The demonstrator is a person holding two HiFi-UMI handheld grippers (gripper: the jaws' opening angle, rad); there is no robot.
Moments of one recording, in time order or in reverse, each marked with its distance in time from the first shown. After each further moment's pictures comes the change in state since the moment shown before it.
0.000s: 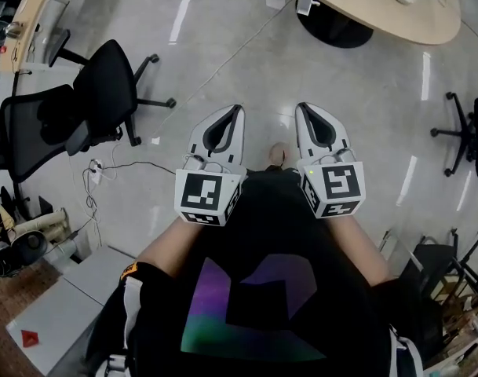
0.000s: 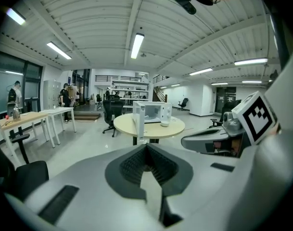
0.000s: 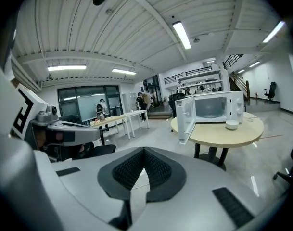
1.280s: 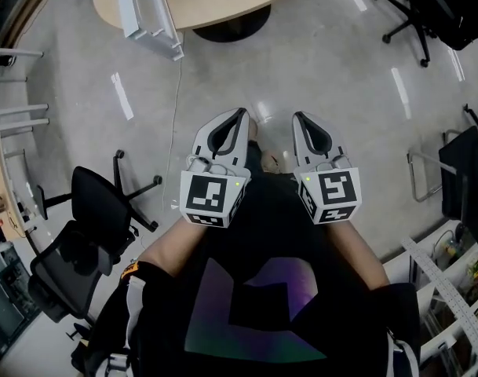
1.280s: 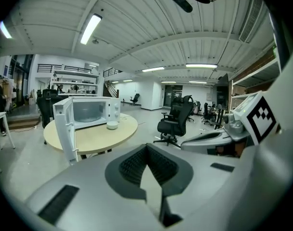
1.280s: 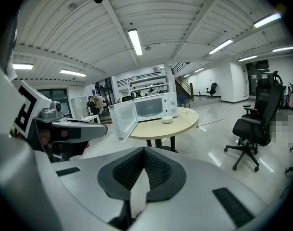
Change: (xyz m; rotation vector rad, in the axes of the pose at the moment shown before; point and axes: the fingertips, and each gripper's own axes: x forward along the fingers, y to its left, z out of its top) left arm 0.157 -0.161 0.044 0.211 0.097 -0.628; right arm -0.085 -0.166 -0.016 0.270 -0.004 -0.574
